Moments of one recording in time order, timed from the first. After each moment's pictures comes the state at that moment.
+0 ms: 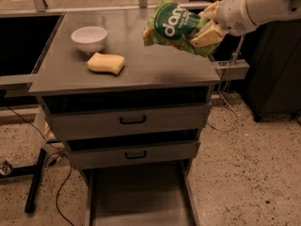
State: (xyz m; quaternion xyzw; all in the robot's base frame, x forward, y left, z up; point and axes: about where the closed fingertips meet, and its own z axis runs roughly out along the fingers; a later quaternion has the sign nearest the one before) arm 0.653 -0.145 0.985 -0.60 0.66 0.03 0.46
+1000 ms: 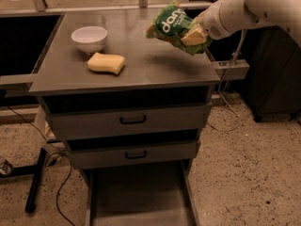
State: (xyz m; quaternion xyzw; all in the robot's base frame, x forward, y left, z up) arm 0.738 -0.152 0.942 -0.49 0.74 0.00 0.47
